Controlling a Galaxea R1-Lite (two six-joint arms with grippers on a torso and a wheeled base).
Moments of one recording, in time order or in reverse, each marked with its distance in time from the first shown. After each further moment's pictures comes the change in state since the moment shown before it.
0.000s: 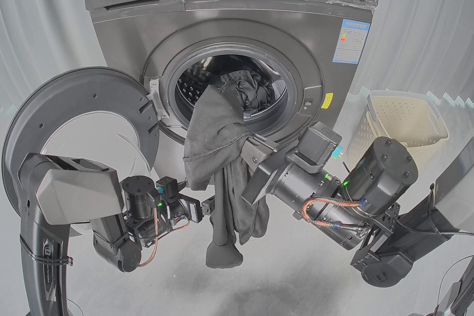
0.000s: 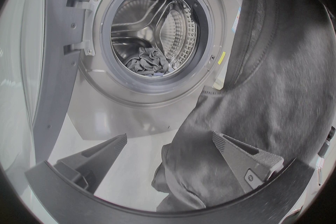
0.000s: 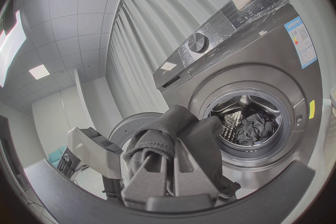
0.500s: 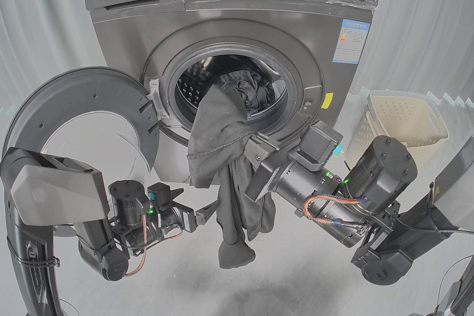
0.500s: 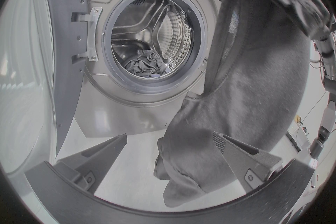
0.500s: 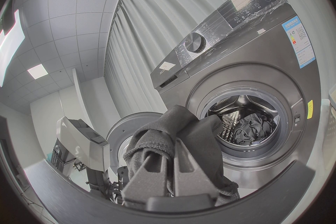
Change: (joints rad) left arm -0.023 -0.112 0.160 0.000 0.000 0.002; right arm -0.014 0.004 0.000 0.000 -0.001 0.002
